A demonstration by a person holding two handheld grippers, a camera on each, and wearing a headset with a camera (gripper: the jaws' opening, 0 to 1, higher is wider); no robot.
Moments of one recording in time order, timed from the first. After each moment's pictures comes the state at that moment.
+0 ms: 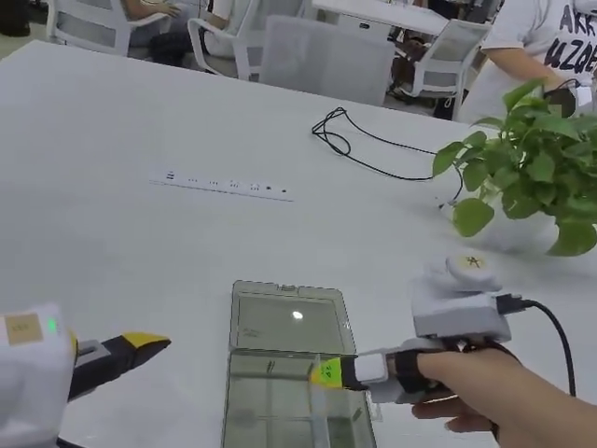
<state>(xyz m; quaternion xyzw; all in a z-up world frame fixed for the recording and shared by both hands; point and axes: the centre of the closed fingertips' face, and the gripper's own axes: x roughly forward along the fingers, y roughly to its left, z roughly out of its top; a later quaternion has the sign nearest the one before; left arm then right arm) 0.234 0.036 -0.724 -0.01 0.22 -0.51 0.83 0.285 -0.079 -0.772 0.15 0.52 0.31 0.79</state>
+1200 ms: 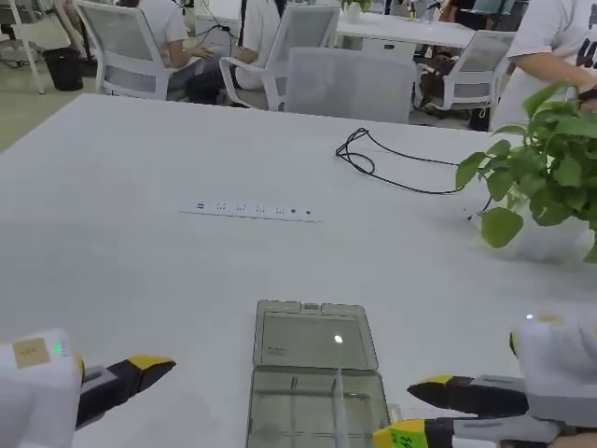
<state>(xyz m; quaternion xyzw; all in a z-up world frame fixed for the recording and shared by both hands) 0.224 0.041 -0.714 0.00 0.24 -0.46 0.85 0.245 -0.121 -0.736 0.03 0.35 0.45 0.82</state>
